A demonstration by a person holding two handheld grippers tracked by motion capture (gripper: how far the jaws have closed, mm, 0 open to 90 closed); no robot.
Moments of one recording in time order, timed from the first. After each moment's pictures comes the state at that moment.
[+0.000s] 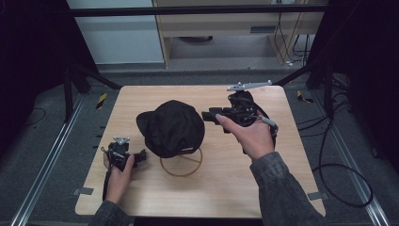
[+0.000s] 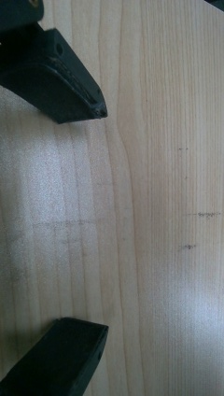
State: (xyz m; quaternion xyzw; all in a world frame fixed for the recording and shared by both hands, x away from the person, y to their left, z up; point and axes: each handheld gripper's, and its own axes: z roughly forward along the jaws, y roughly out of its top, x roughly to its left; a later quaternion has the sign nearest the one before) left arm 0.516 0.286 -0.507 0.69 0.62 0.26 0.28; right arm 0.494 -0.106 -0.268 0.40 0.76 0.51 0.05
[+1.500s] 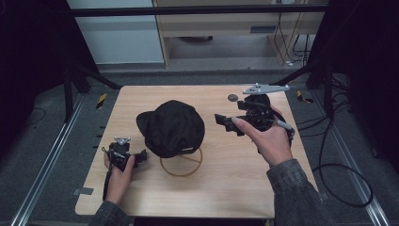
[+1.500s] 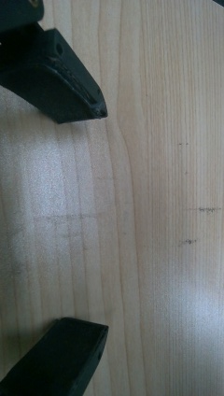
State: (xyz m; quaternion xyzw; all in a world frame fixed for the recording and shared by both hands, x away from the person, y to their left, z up) left arm 0.516 0.283 -0.508 0.69 0.61 0.26 0.28; right arm 0.484 -0.140 -0.270 0.40 0.76 0.49 0.16
